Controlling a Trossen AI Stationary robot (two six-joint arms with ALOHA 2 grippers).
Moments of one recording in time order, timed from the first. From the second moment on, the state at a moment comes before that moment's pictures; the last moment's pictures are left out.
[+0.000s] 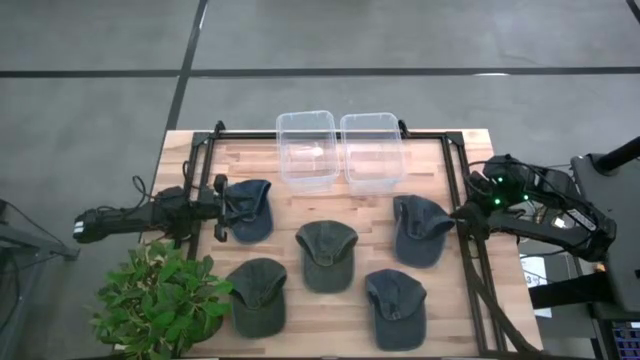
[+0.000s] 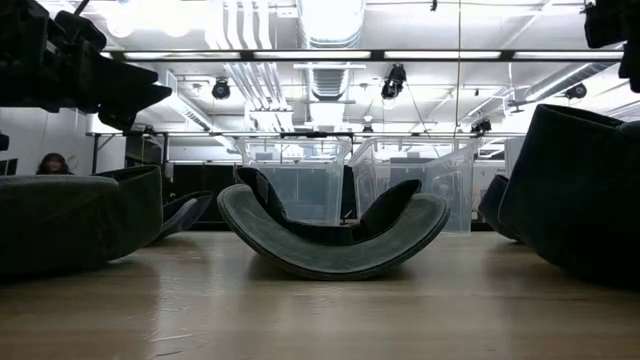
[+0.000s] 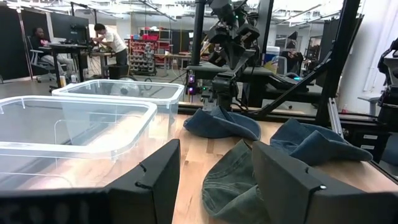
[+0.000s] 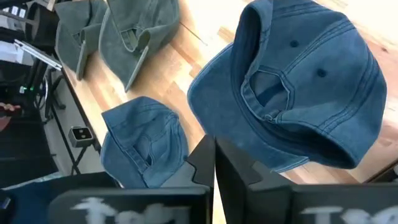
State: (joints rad) left arm 0.09 0.07 0.02 0.05 -0.01 -0.05; right arm -0.44 0.40 0.83 -1.35 -0.39 0.63
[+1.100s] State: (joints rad) left arm 0.09 0.07 0.02 0.05 -0.01 -0.06; right arm -0.25 0.71 0.92 -1.24 -0.61 0.98
